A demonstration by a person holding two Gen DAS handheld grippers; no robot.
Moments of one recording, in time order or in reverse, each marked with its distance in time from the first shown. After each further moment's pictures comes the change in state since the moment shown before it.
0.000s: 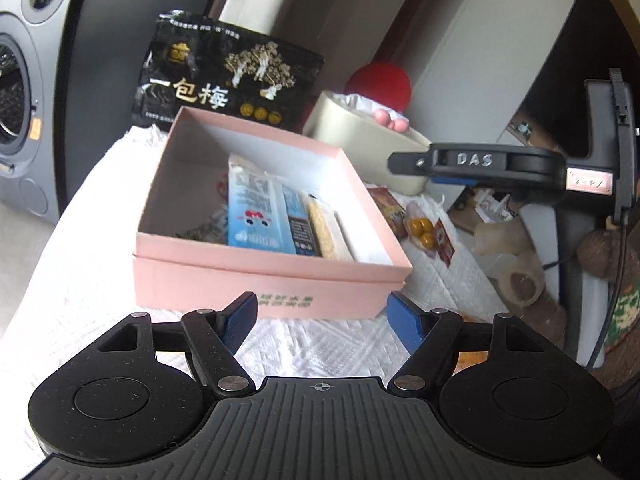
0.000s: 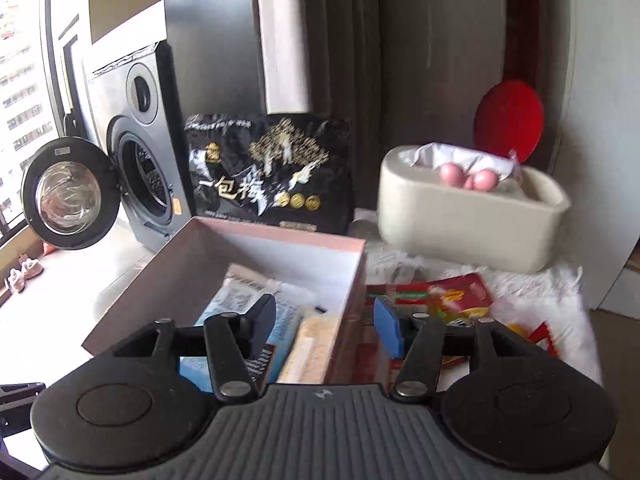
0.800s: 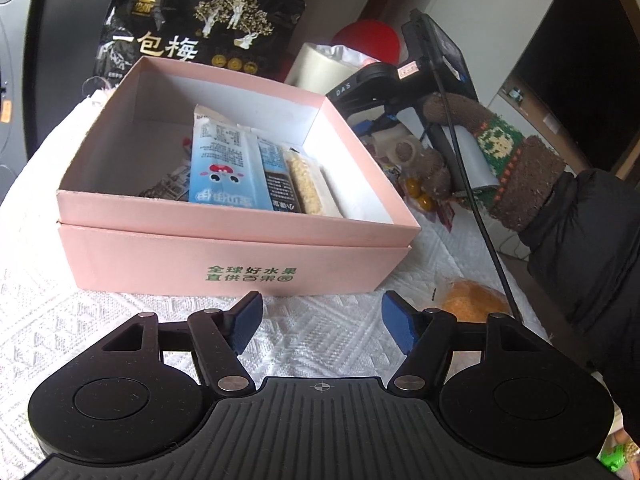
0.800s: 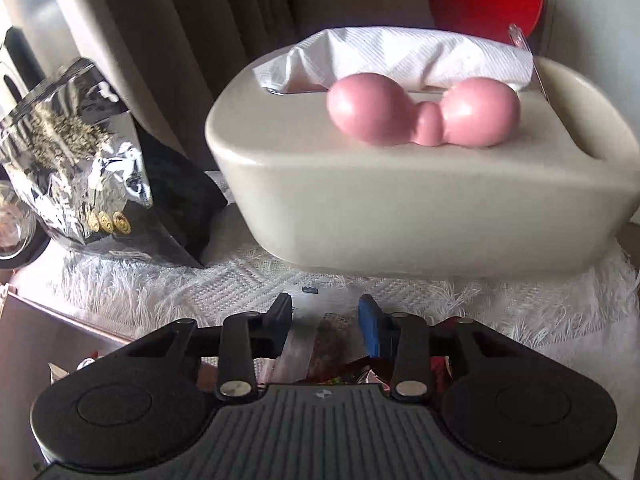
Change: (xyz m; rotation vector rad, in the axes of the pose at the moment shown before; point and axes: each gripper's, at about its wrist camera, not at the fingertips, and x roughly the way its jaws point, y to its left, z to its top) left arm 0.046 0.004 -0.016 0.025 0.083 -0.043; right arm 0.205 -0.073 0.045 0.162 0.357 0.009
